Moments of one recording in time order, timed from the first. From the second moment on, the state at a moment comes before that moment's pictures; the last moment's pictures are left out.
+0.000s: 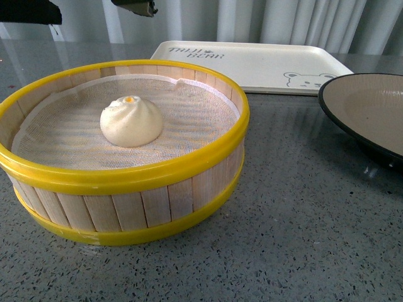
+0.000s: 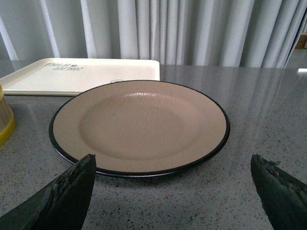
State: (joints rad) left arm -0.42 1.38 1.04 -0.13 -0.17 -0.19; right arm 0.00 0.00 0.01 0.00 0.00 -0.01
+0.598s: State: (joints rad) left arm -0.47 1.42 1.02 -0.15 -0.21 -0.02; right arm 0.00 0.00 0.01 0.00 0.00 -0.01
